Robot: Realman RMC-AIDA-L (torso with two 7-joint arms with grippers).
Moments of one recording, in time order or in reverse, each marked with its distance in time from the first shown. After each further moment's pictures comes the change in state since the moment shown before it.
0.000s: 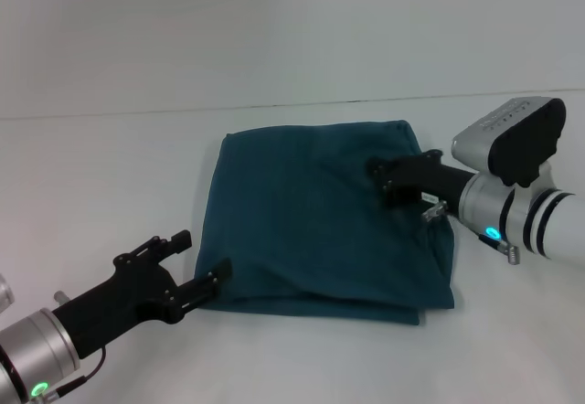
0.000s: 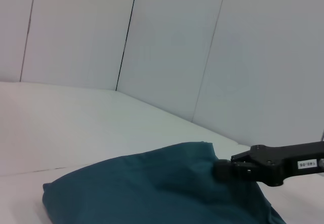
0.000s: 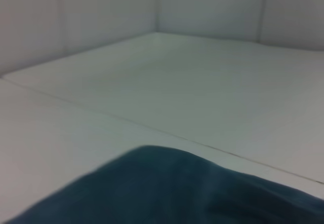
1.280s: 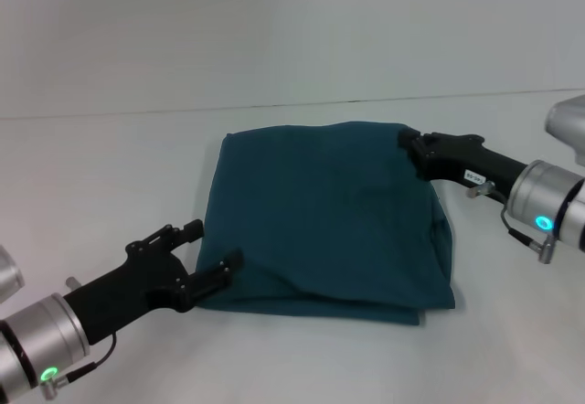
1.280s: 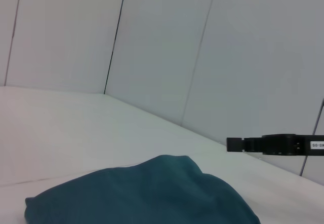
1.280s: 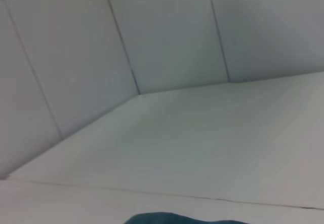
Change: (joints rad) left arm -0.030 0.001 0.012 0.010 0.004 0.004 -0.028; right arm -0.093 -0.029 0.120 -0.039 0.076 -0.213 0.119
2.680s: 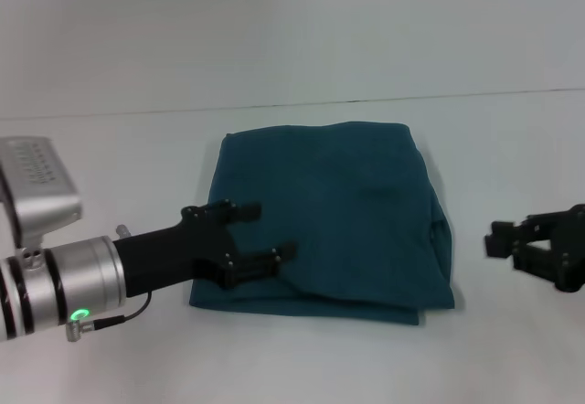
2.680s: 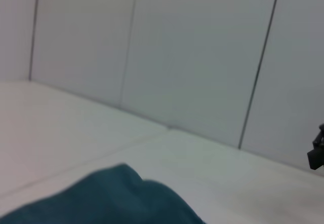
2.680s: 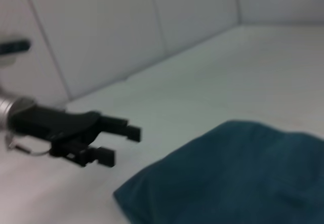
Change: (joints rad) left arm -0.083 0.009 0.129 0.239 0.184 -0.002 -0.283; right arm -0.230 0.018 0.519 -0.644 -0.881 -0.837 0.439
